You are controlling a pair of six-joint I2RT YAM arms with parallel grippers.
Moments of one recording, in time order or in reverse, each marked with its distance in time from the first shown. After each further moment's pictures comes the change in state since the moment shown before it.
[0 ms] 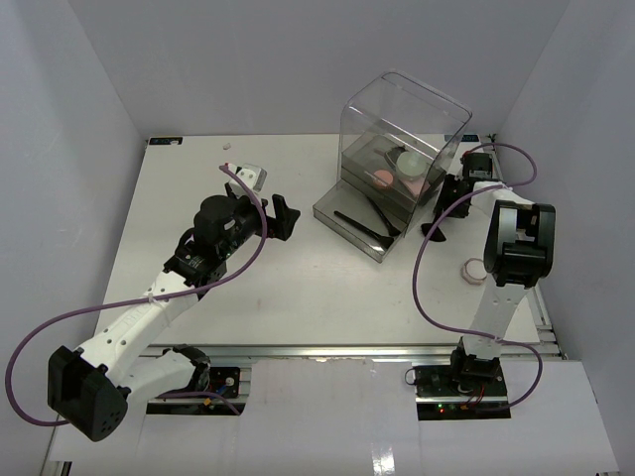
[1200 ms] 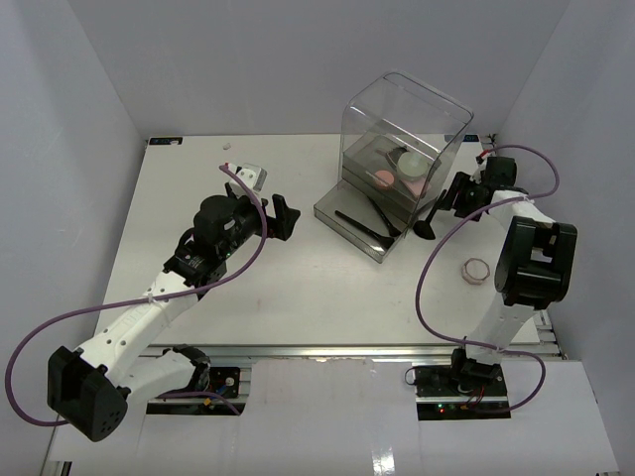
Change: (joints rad) left arm -0.005 -0.002 0.002 0.000 0.001 0.001; right arm -0.089 -0.217 -0.148 0.031 -0.189 -0.033
